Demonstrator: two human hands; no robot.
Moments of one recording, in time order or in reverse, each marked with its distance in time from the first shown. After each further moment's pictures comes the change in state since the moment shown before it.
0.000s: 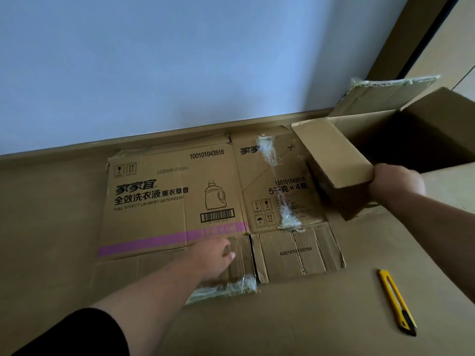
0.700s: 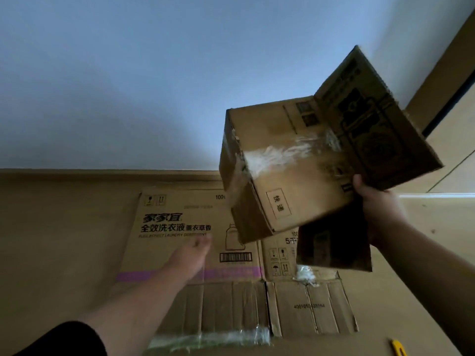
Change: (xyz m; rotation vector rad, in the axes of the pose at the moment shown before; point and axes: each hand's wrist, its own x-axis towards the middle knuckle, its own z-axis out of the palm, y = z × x) left_hand -0.031 -0.077 -0.078 -0.828 0.309 -0.263; right_hand -0.079 -0.136 -0.158 1.670 -0.152 0.154
